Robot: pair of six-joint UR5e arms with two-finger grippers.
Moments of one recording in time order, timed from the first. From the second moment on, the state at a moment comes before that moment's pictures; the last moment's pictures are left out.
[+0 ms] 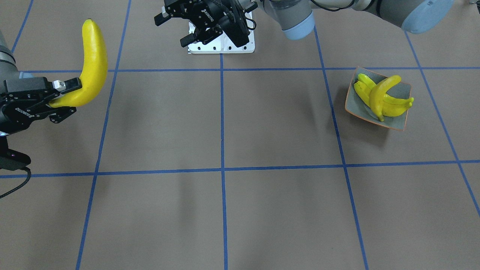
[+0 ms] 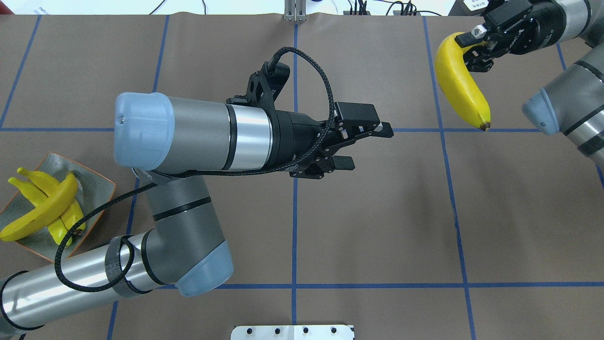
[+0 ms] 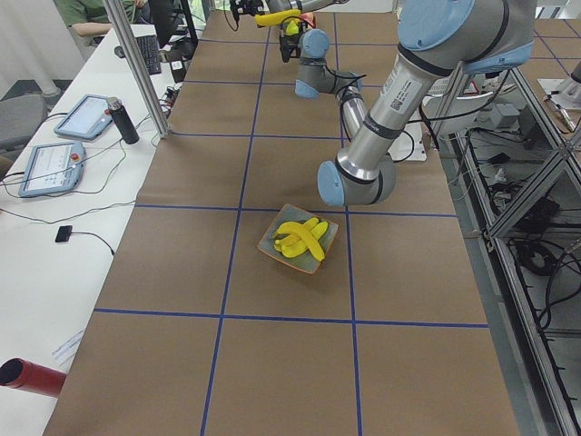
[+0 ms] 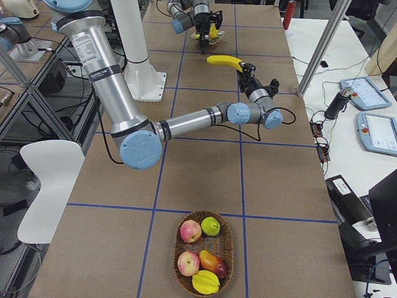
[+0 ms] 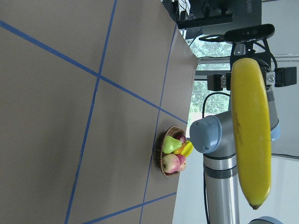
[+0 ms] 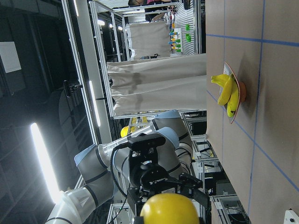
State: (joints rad) left arm -0.51 -2.34 -1.75 -2.53 -1.88 -1.89; right arm 1.13 -1.15 1.44 -1.80 3.89 -0.16
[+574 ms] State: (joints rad) left arm -0.51 -2.35 -1.72 -2.61 -1.84 -1.96; right arm 1.08 -1.11 1.44 -1.83 3.90 -0.17
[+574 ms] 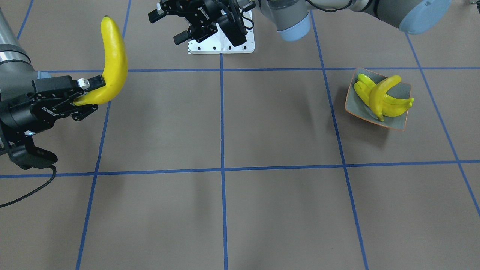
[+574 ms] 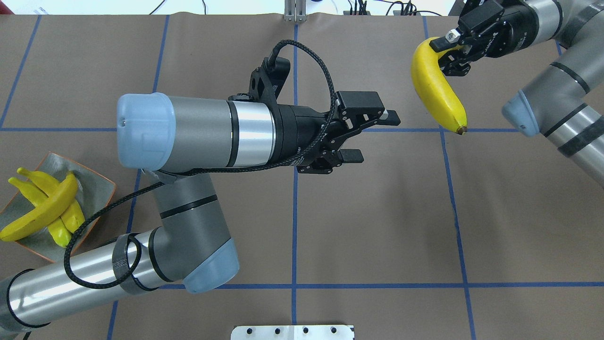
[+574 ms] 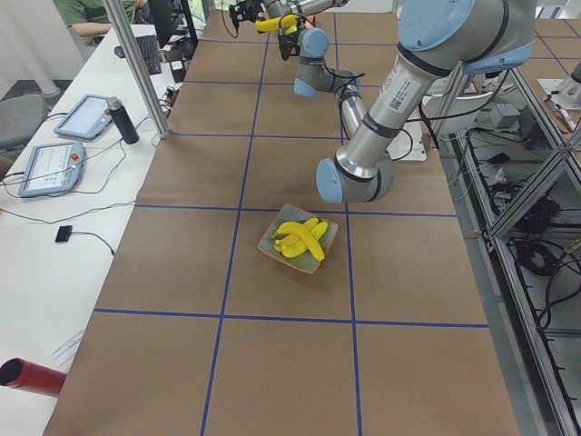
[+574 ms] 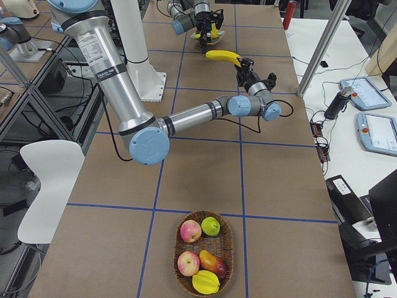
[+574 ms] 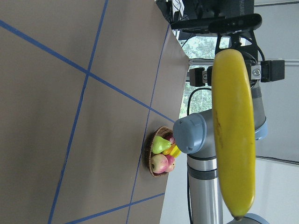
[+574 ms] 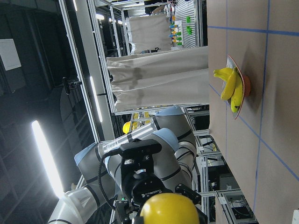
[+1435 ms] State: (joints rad) left arm -0.50 -2.44 -1.62 -2.69 -1.73 -2.07; right arm 1.06 -1.12 1.46 -1.83 3.92 -0.17
